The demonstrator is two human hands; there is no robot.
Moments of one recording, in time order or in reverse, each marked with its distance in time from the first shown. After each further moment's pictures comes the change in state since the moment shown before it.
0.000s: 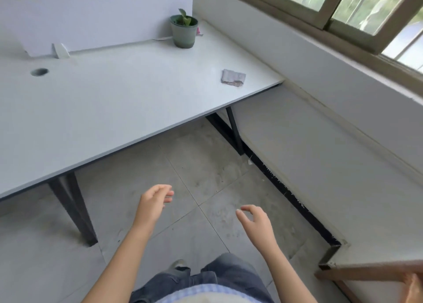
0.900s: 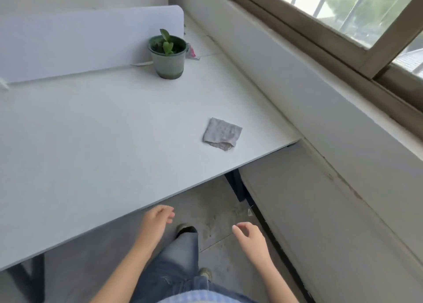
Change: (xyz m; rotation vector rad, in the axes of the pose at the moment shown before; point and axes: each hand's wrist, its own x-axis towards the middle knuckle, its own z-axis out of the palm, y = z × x) left_hand 0.272 0.127 0.222 0.100 0.092 -0.115; right_hand 0.392 -0.034 -0.107 0.010 -0.210 0.076
